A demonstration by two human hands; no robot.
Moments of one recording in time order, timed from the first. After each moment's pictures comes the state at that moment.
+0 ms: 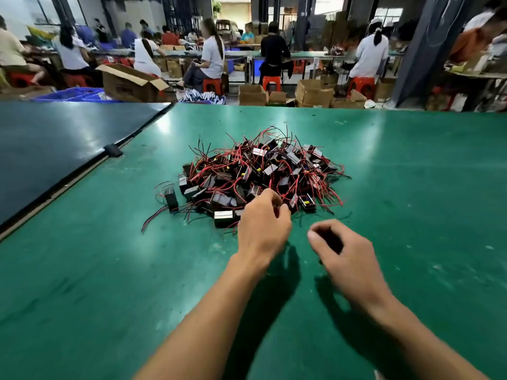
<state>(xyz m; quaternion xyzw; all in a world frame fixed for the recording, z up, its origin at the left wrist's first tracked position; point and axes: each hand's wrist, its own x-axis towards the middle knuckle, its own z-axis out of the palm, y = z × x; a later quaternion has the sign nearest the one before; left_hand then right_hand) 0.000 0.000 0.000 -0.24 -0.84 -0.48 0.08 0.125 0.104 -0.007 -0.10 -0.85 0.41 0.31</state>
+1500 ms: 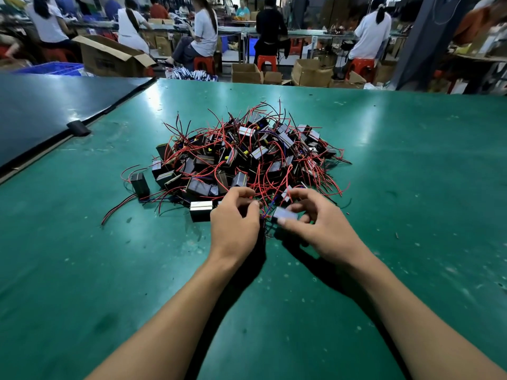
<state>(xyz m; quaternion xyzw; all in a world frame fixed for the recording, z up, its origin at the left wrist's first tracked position) -0.023 0.002 -0.040 -0.17 -0.78 -0.61 0.05 0.052 0.154 -0.040 -0.09 -0.82 0.54 0.17</state>
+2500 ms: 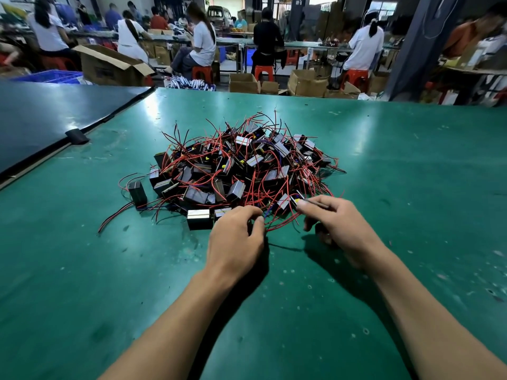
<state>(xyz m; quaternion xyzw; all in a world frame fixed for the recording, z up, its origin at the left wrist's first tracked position) -0.021 0.001 -0.044 -0.28 -0.85 -0.43 0.11 0.062 0.179 -0.011 -0.16 -0.75 0.62 0.13</state>
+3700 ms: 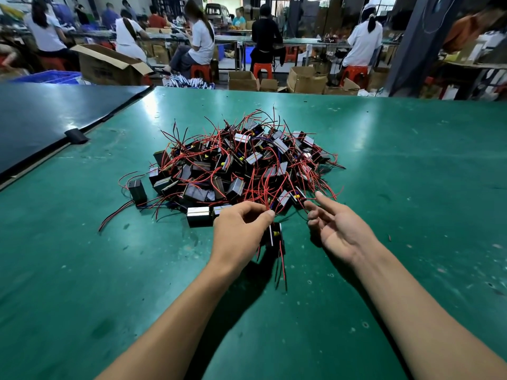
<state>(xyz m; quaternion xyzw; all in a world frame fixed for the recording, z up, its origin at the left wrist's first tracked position) -0.007 0.003 -0.026 -0.17 -0.76 -0.63 -0.06 0.041 0.188 -0.038 -0.29 -0.38 0.87 0.15</state>
